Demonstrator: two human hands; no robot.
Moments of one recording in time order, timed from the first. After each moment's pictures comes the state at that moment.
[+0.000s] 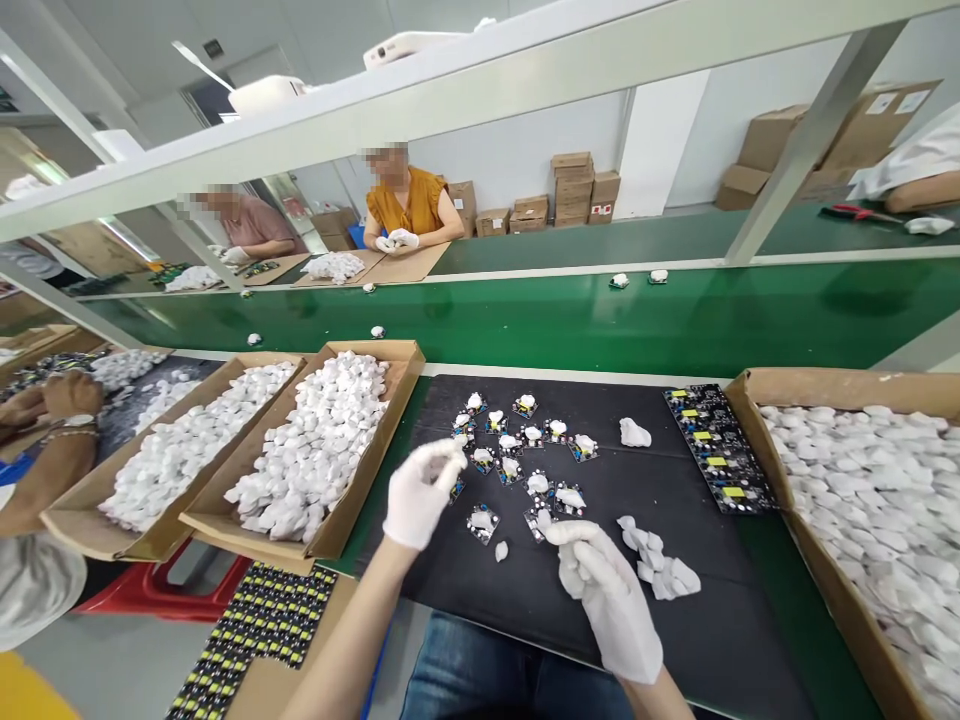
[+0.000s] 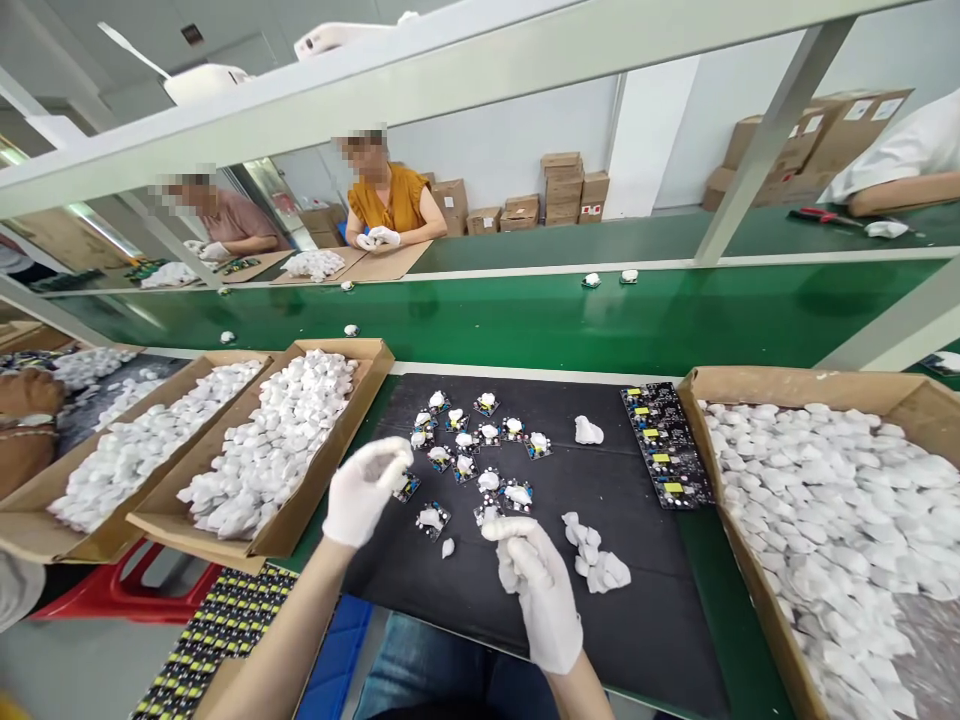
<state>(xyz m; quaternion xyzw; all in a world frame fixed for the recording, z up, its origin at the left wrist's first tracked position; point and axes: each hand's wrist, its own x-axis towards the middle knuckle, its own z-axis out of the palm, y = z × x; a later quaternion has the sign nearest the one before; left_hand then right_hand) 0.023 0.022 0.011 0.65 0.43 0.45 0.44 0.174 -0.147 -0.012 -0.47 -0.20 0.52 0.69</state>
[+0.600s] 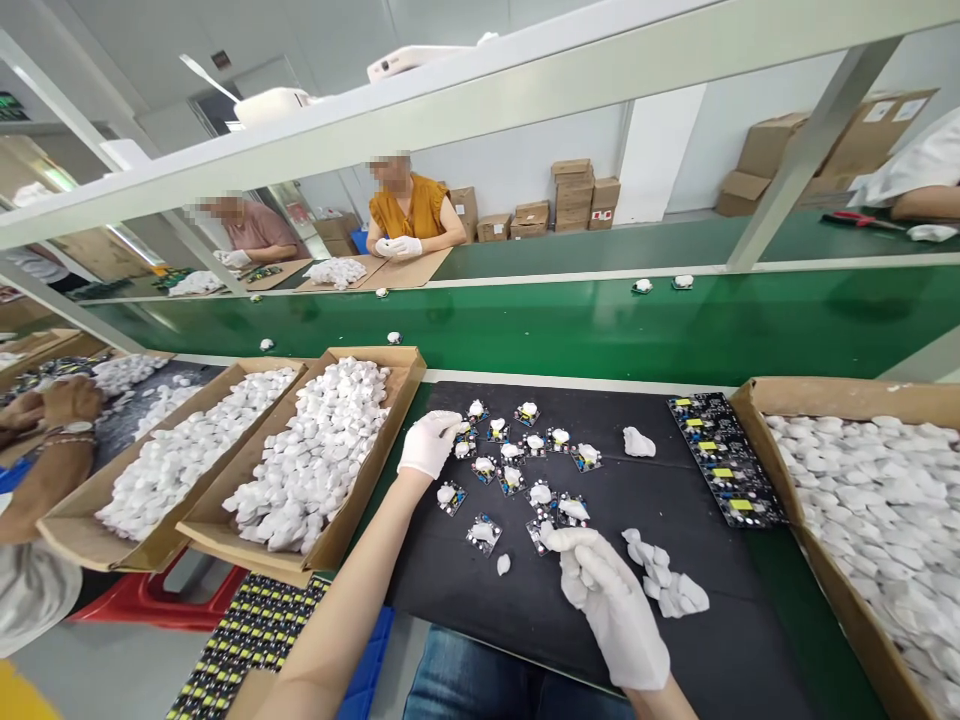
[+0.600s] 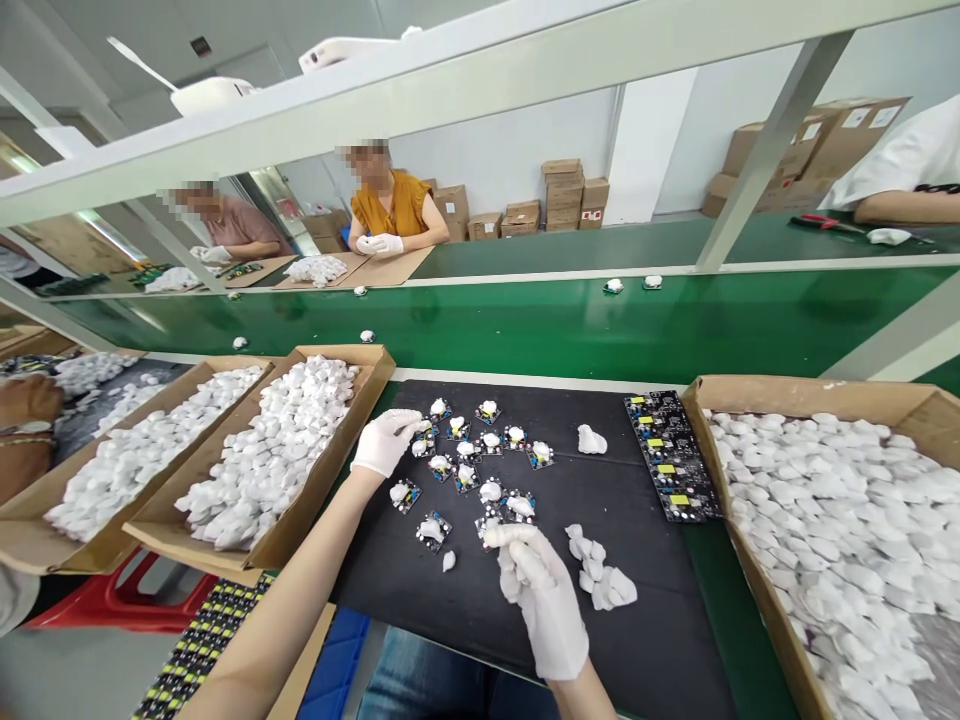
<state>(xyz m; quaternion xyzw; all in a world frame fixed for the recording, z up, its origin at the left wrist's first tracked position) 0.043 0.109 -0.001 0.80 0.46 0.30 0.21 0.177 -0.140 -0.005 -0.46 -0.16 0.54 0.69</state>
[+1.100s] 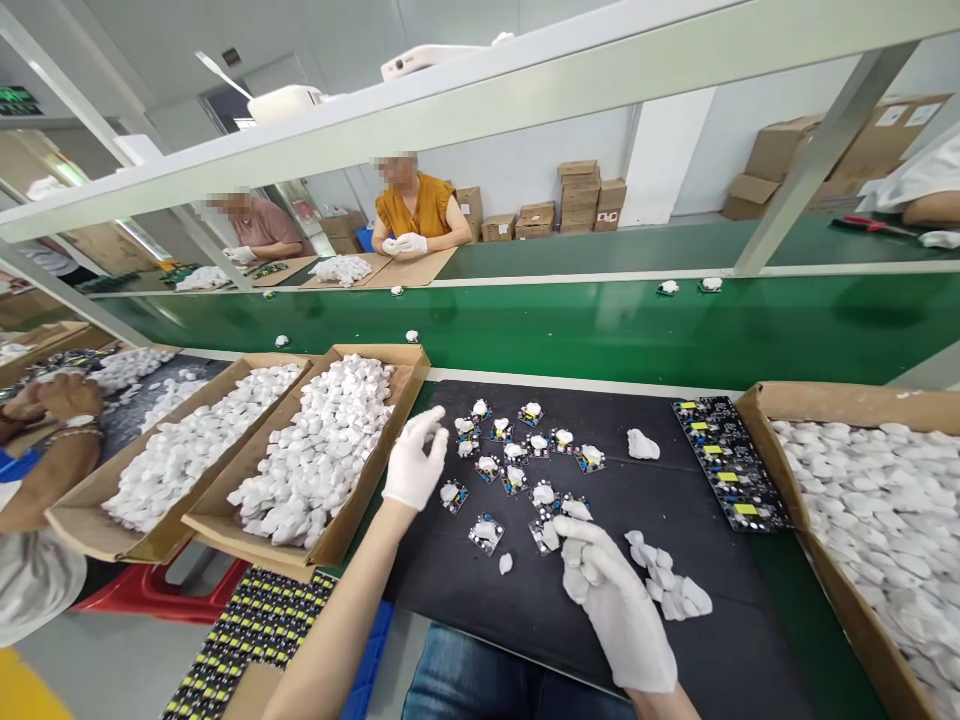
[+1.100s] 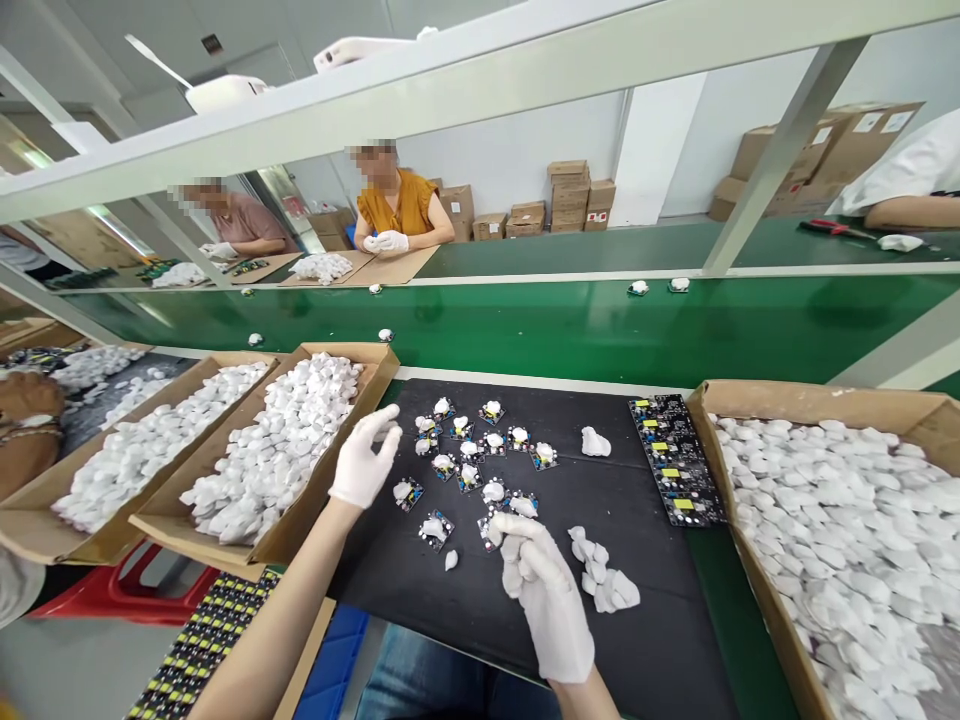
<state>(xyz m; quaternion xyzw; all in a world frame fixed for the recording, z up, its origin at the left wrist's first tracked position) 0.020 0.085 0.010 0.76 0.48 0.38 0.20 0.181 -0.139 -0.010 -0.44 -0.14 0.54 0.70</state>
